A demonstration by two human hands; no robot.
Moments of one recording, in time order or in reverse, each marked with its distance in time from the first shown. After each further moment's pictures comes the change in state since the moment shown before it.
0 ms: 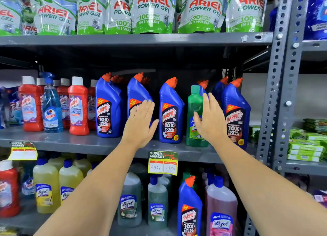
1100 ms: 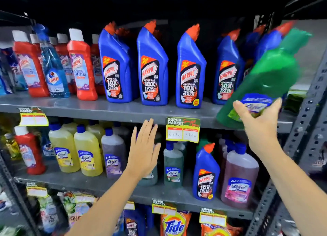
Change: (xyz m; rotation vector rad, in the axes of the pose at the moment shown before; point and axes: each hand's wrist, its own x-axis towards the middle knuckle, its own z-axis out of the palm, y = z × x) left_hand -0.175 0.001 0.072 -0.100 -0.038 -0.089; right_hand -0.095 -0.005 -0.013 1.023 0.166 0.591
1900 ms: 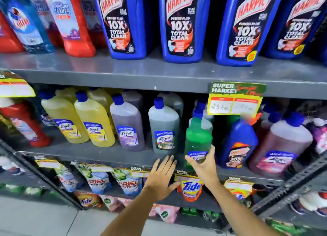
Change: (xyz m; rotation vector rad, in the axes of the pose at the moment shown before) left_hand -0.201 -0.053 0.118 -0.098 -1.000 0.009; right_hand -0.222 0.227 0.100 -0.290 -0.312 0.604
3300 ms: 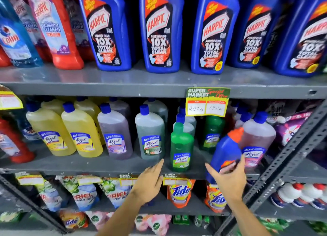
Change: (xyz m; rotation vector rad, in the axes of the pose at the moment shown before) left_hand -0.022 0.016 -0.055 -0.239 0.182 0.019; right_hand -0.045 -0.015 -0.095 -0.326 0.542 -0.022
